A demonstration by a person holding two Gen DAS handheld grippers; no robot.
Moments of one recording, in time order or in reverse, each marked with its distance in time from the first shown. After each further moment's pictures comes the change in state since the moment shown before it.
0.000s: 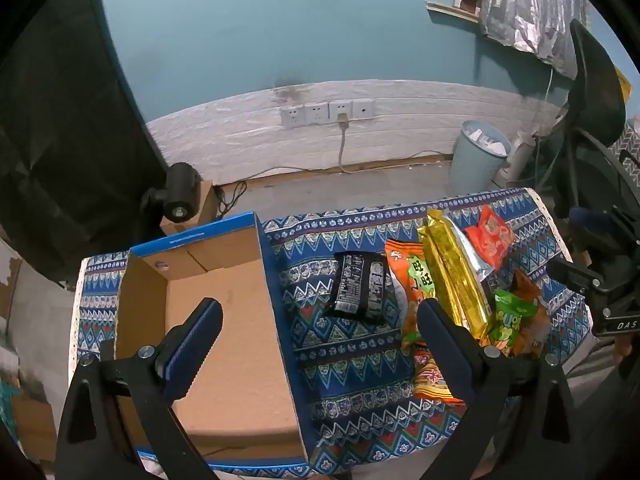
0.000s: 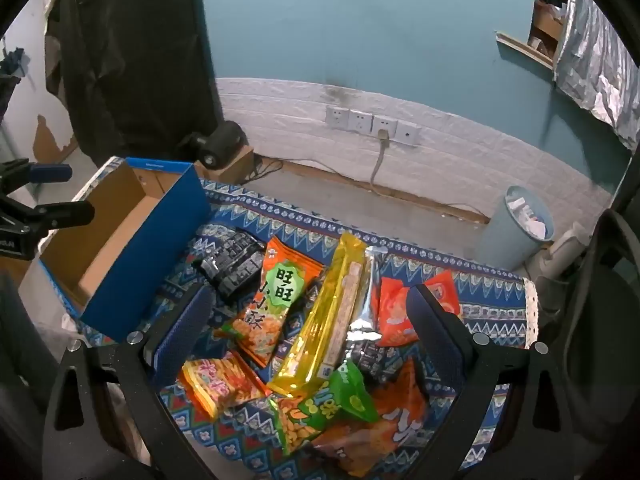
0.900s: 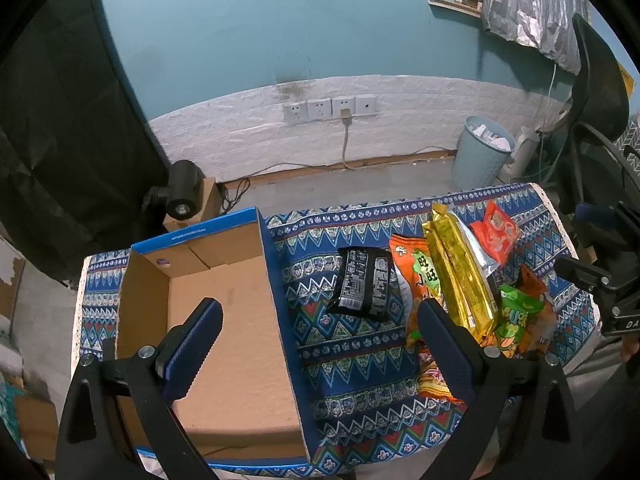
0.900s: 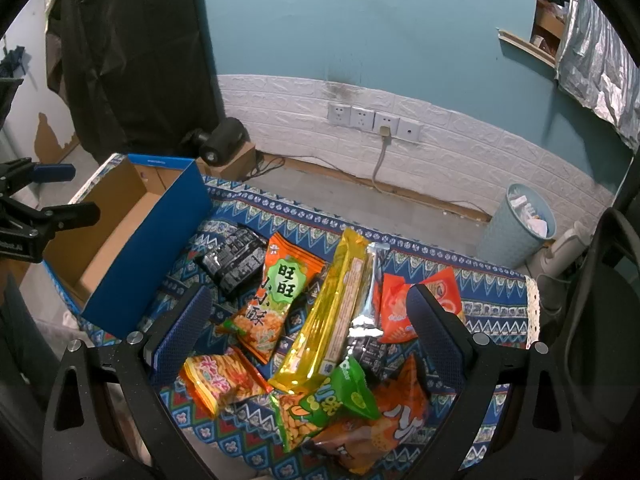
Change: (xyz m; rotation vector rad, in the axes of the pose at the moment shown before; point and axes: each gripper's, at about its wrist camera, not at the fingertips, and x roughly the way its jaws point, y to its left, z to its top) left arm 0.007 -0.001 -0.003 0.009 0.007 0.015; right arm 0.001 0.000 0.001 -0.001 0.019 0.002
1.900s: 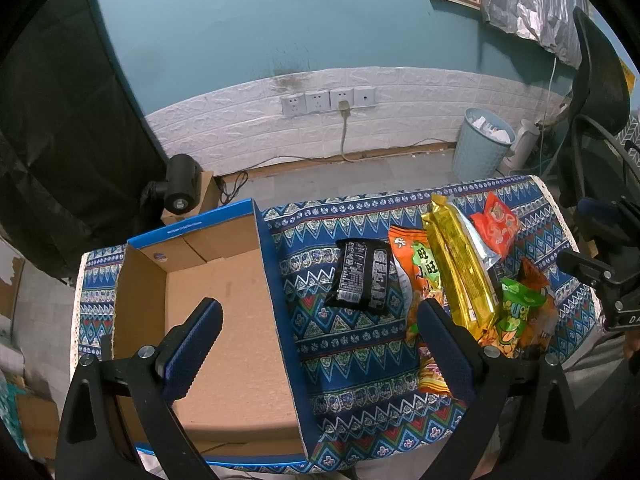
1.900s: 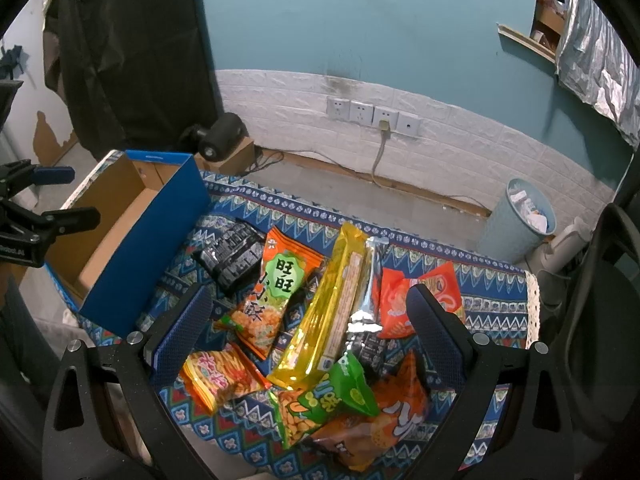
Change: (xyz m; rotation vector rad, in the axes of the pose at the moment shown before) left arm 0.003 -0.003 -0.006 0.009 0.017 -0.002; right arm 0.001 -0.001 -0.007 0.002 0.010 -0.002
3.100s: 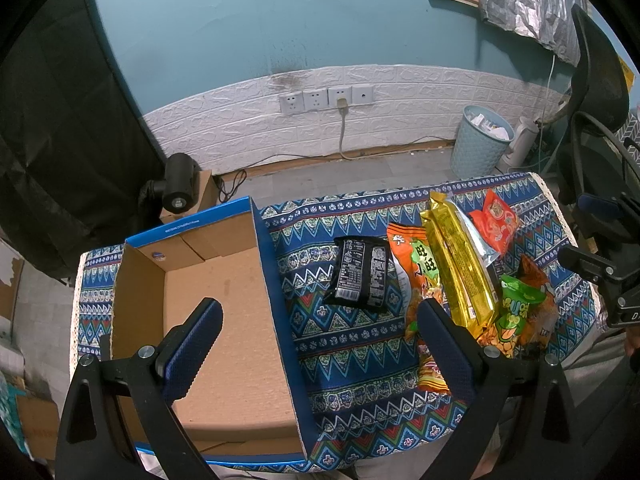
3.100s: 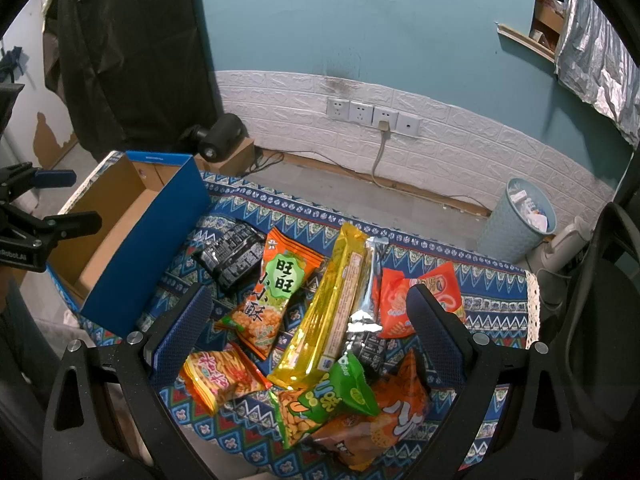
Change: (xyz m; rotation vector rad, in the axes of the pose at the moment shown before) left arm 0.002 -0.002 0.000 0.003 0.006 0.000; right arm 0.000 -0.001 0.002 0.001 0.004 0.000
